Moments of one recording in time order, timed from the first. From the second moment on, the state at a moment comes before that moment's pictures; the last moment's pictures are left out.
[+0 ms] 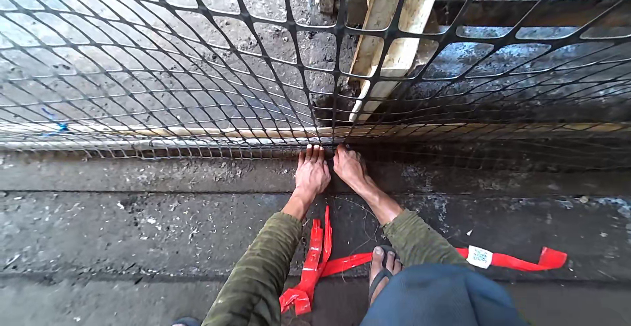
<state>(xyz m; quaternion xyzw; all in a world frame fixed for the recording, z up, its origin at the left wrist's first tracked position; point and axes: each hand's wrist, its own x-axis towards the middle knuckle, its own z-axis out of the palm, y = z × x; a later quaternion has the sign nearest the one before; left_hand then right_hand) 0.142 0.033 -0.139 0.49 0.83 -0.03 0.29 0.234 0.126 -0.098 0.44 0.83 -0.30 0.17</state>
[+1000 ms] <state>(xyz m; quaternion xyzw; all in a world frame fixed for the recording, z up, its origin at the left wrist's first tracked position) 0.148 0.020 -0.143 0.41 0.85 0.27 0.17 0.249 0.133 -0.113 0.46 0.73 -0.50 0.08</state>
